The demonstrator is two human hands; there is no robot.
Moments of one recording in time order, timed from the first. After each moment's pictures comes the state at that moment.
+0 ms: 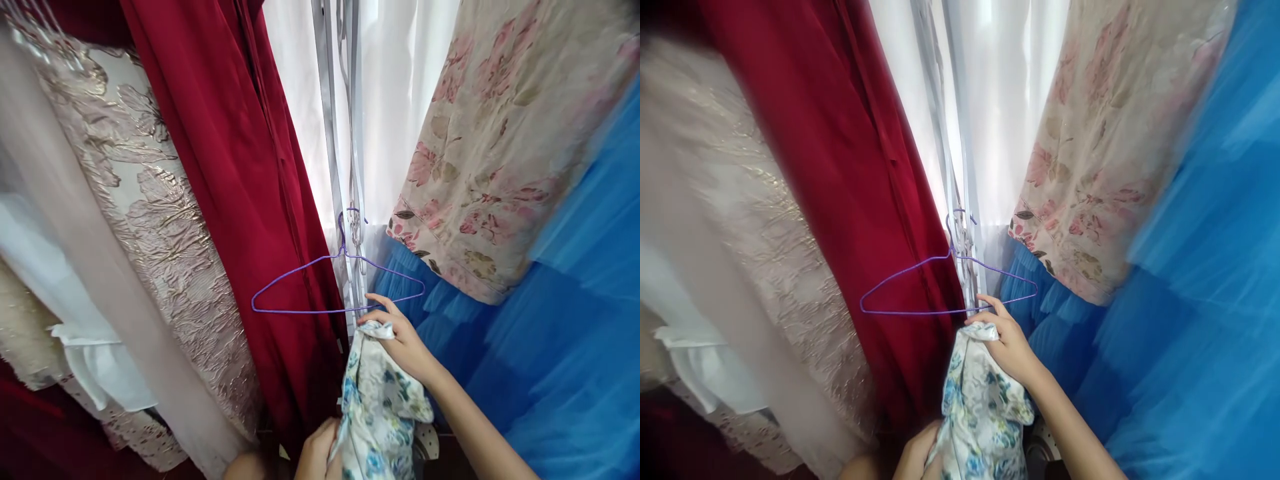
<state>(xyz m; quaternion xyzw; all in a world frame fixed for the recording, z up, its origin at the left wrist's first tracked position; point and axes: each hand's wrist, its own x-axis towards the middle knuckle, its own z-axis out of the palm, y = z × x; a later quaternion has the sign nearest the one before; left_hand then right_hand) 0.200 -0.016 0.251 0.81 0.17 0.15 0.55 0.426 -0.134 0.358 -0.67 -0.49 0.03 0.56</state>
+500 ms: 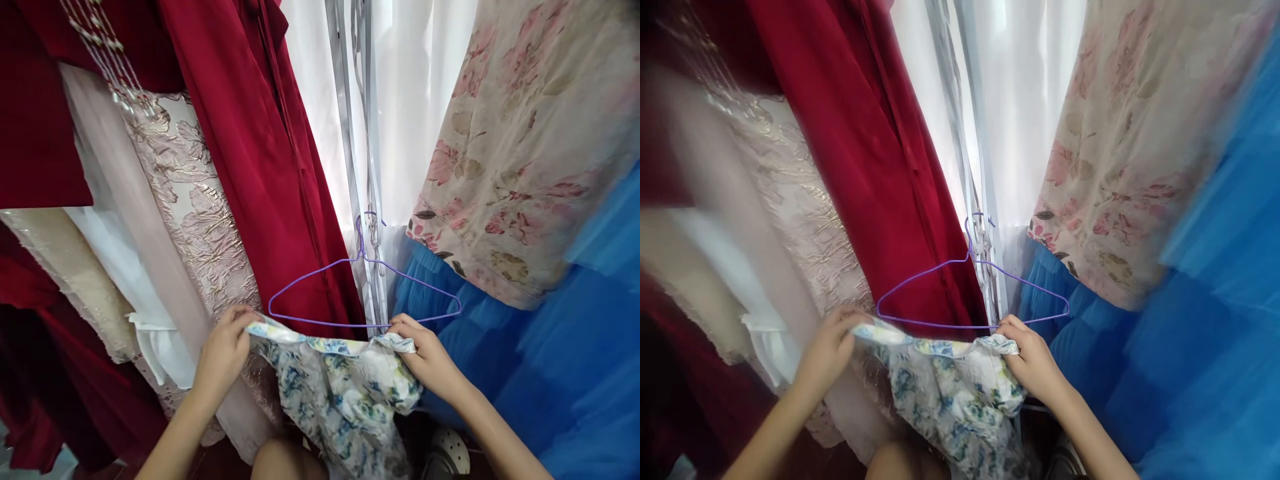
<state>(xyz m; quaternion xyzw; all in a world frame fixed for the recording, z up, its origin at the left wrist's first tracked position) 0.158 0.152 0.420 0.91 0.23 0.34 0.06 0.412 -0.144 0.351 -0.66 -0.53 0.05 0.53</state>
